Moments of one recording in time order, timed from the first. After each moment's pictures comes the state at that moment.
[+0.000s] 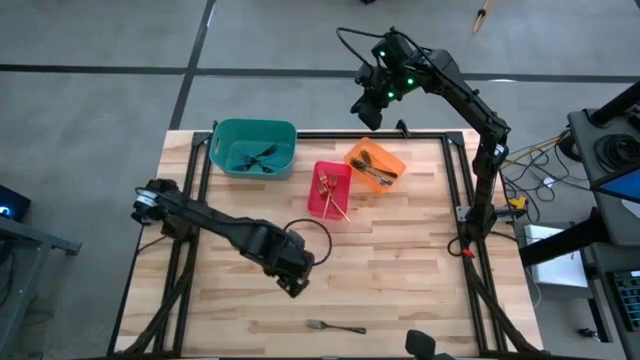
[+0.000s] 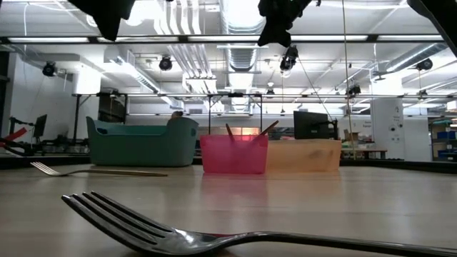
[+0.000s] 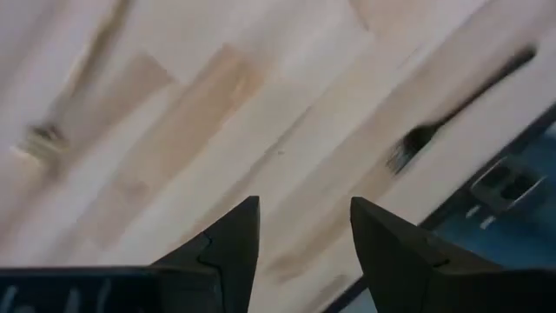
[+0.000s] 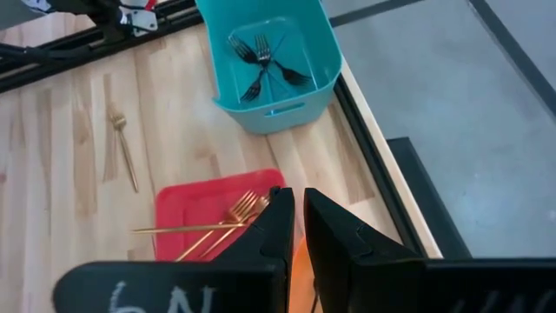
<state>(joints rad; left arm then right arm) -0.38 1.80 1.65 -1.23 0.06 -1.20 -0.67 1.89 2.33 -1.30 -0.39 -0.22</state>
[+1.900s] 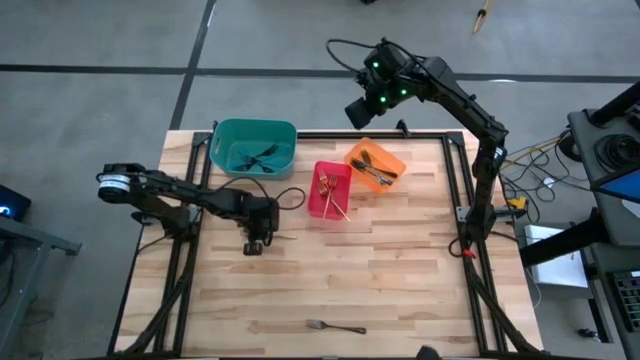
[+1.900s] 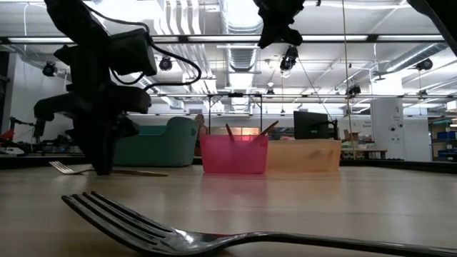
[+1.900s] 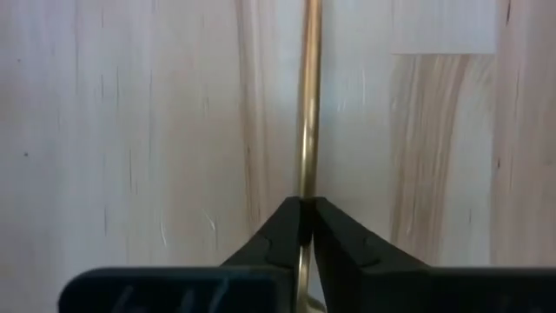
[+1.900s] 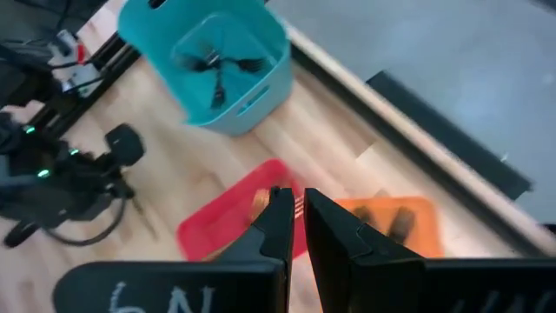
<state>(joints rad) 0.04 1.48 0.61 -0.44 0.10 0.05 -0.60 1.89 2.33 -1.33 -0.19 0.25</state>
